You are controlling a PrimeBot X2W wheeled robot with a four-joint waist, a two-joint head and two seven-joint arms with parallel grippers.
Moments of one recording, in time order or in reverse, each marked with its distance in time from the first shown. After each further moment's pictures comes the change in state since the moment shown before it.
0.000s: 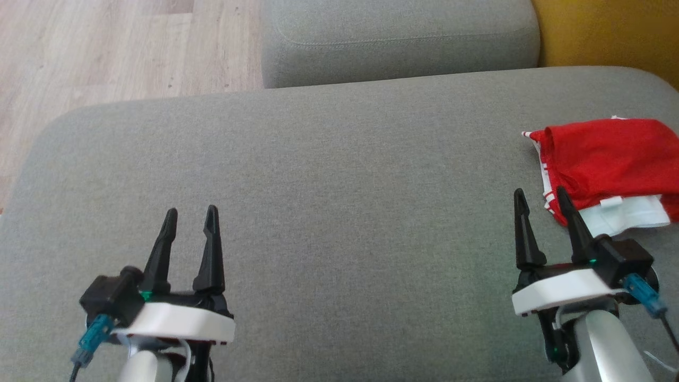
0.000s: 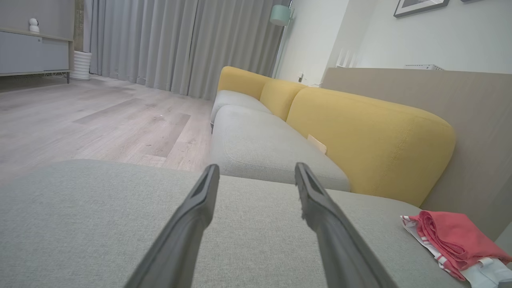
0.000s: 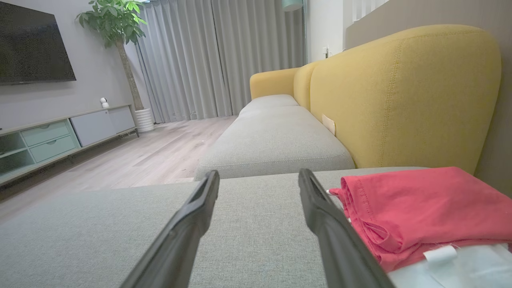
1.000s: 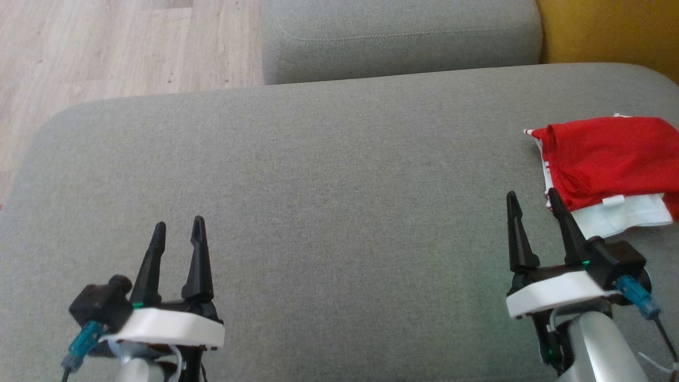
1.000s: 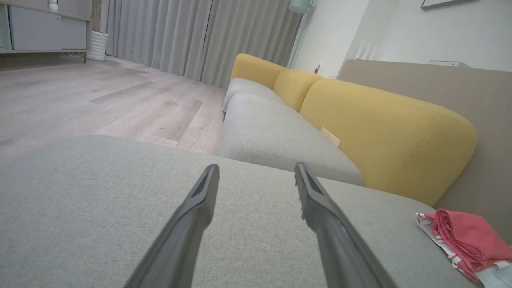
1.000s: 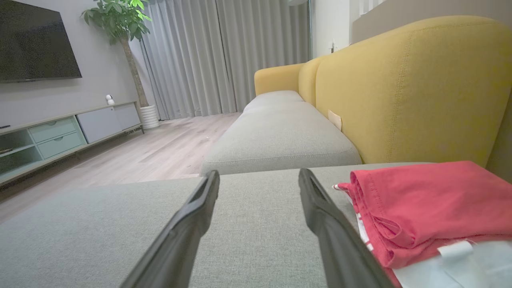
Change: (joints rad) left arm 0.014 0.000 0.034 0.042 -0.037 0.002 0.000; right arm 0.000 0.000 0.021 0.010 0.007 0.000 -0.010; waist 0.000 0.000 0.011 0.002
